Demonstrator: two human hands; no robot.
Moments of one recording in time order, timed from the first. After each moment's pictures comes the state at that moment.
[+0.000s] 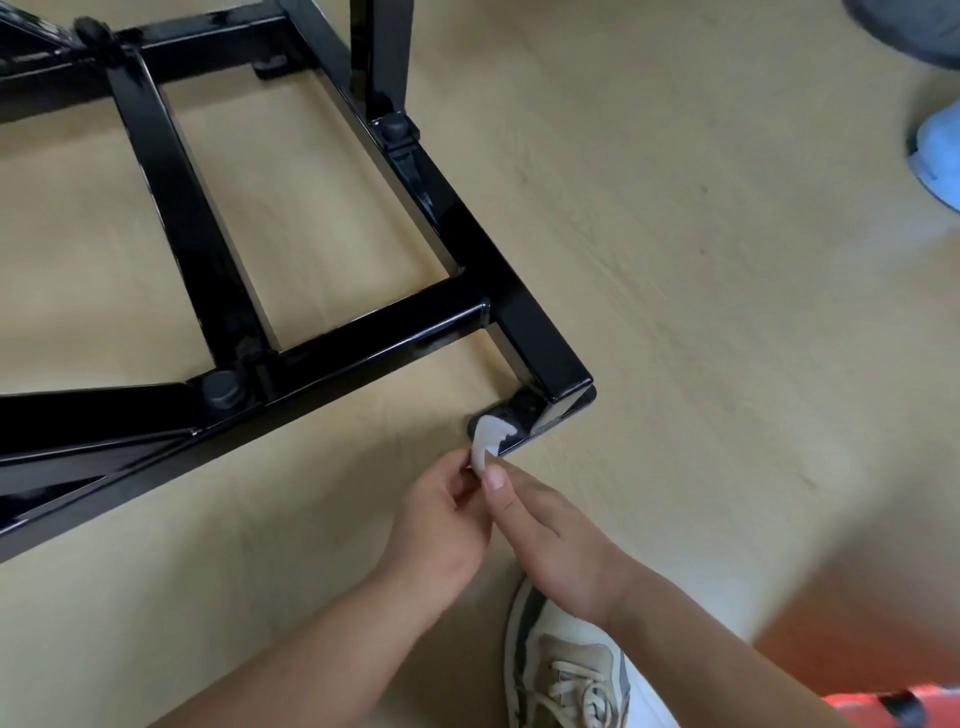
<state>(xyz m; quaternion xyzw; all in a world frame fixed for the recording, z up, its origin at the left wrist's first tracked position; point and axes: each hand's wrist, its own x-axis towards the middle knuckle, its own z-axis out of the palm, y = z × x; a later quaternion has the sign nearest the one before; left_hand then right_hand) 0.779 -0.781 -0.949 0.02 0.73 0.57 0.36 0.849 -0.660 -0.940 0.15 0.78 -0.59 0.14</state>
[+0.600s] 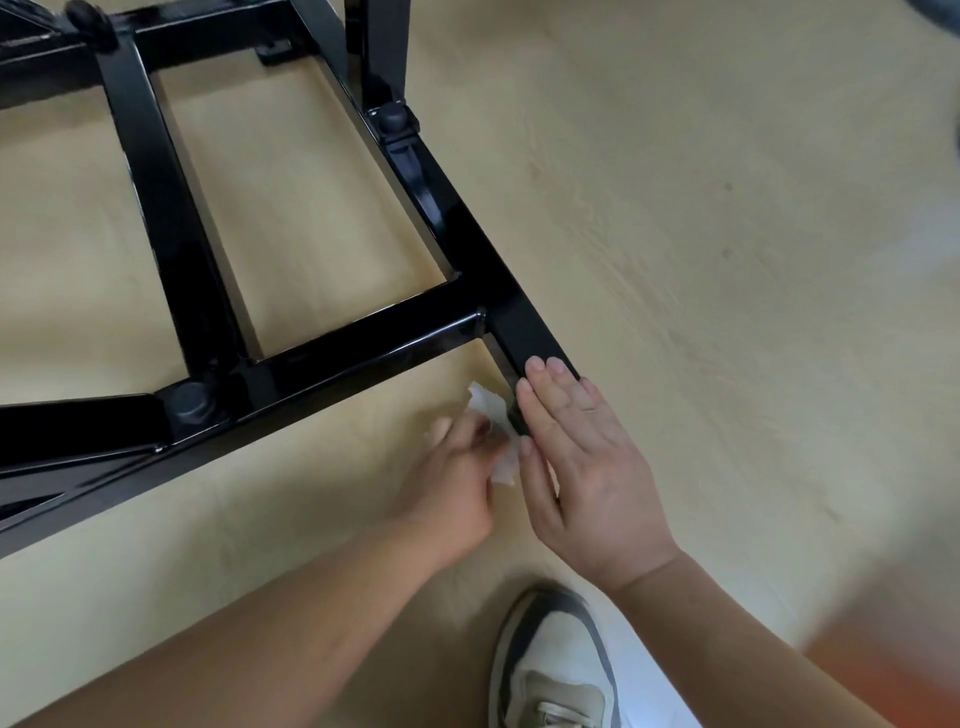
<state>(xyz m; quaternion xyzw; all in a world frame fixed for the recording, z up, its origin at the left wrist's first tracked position) 0.731 -0.743 -1.029 0.36 0.89 0.24 0.17 0.819 -0.605 -0.965 0.04 0.95 -0.20 -0.21</state>
